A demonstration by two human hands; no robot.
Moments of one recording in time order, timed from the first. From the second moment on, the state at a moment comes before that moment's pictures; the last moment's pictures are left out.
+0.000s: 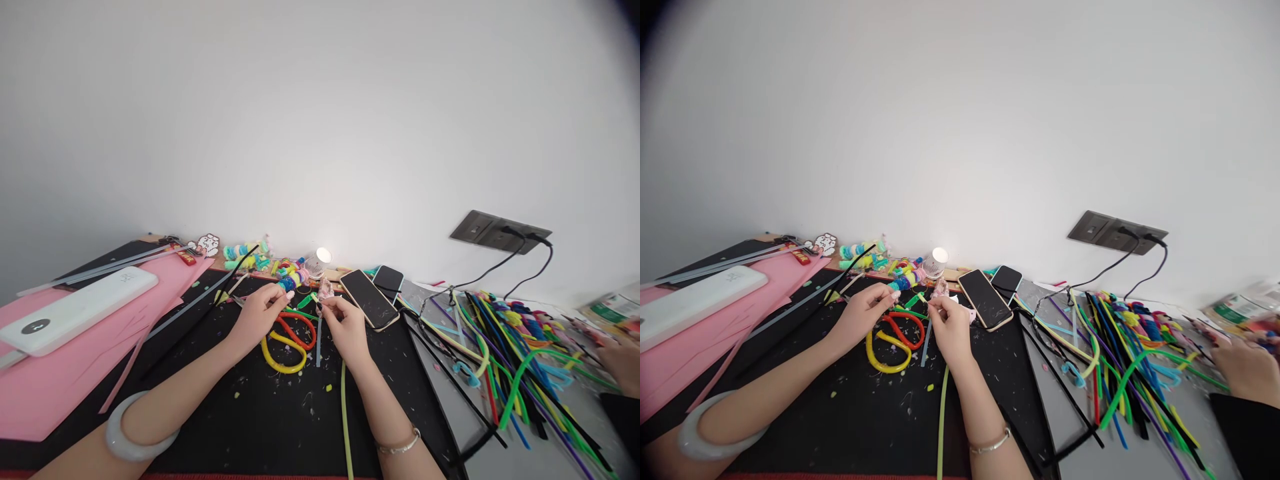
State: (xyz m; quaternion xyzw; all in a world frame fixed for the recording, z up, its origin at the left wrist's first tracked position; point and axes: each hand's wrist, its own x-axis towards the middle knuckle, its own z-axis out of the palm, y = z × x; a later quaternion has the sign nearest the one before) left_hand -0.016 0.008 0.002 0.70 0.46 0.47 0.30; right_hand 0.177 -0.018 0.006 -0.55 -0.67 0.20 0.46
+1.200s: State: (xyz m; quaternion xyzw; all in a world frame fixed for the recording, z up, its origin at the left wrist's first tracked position) left_hand -0.008 0.007 -0.002 0.57 0.43 0.39 0.59; right_hand 0.176 -0.018 0.004 -0.51 -0.70 0.21 0.45
